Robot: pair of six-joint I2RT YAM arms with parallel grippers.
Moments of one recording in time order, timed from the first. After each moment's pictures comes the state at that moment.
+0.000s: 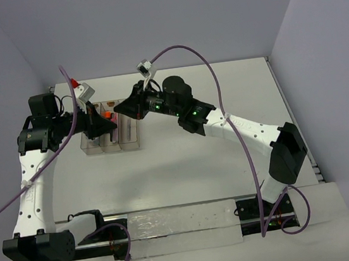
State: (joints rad) left arm -0.01 1.14 1.31 -0.86 0.96 0.25; right arm 0.88 1.63 1.43 0.26 -0.35 0.54
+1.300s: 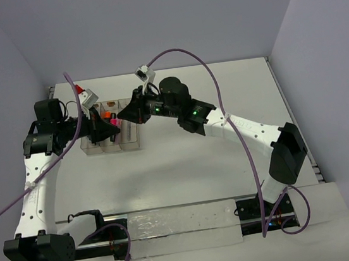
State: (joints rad) left arm -0.02 1.11 1.20 -0.79 1.01 0.26; right arm 0.87 1.62 1.43 0.13 -0.35 0.54
